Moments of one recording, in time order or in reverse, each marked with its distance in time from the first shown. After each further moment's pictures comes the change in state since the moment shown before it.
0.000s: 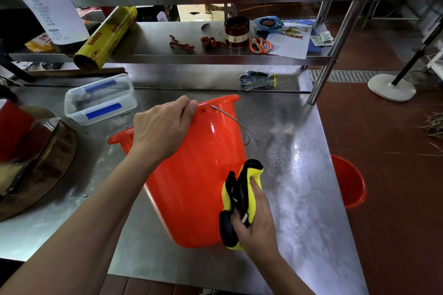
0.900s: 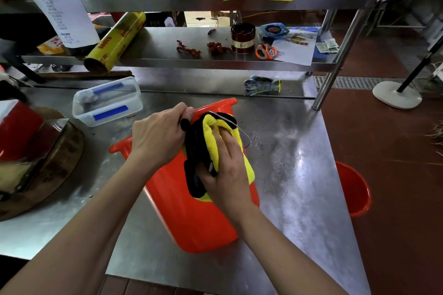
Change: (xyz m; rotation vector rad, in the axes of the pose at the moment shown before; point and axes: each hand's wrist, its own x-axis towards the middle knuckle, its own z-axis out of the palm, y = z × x) left_hand -0.009 -0.011 -0.004 -0.011 -0.021 -0.028; right_hand 0.099 -0.082 0.040 -0.100 0.020 -0.292
